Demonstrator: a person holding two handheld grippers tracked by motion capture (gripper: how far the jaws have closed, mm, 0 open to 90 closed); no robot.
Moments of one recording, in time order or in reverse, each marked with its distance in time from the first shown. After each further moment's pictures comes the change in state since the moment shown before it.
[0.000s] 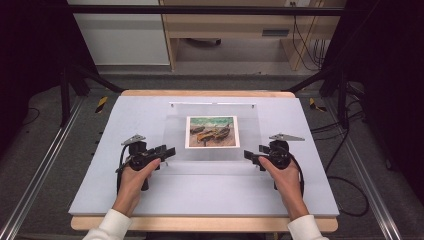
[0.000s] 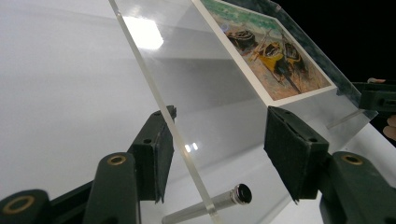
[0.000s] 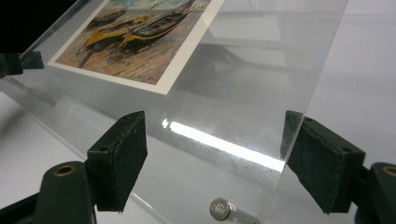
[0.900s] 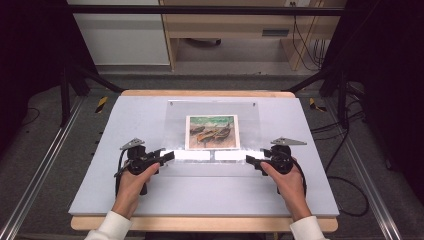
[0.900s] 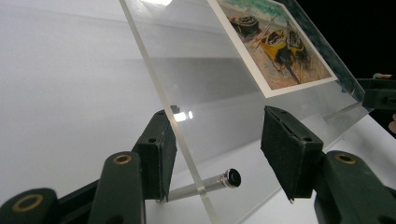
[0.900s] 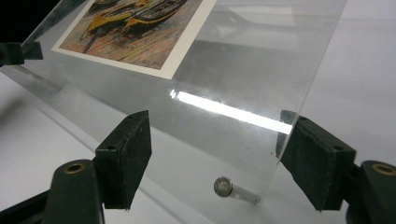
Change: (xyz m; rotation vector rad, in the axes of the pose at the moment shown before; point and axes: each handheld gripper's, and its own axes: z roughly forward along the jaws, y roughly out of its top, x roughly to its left) left arm -0.008 -0.008 -0.009 0.004 0.010 0.018; right arm 0.005 -0.009 -0.011 0.001 0.003 -0.042
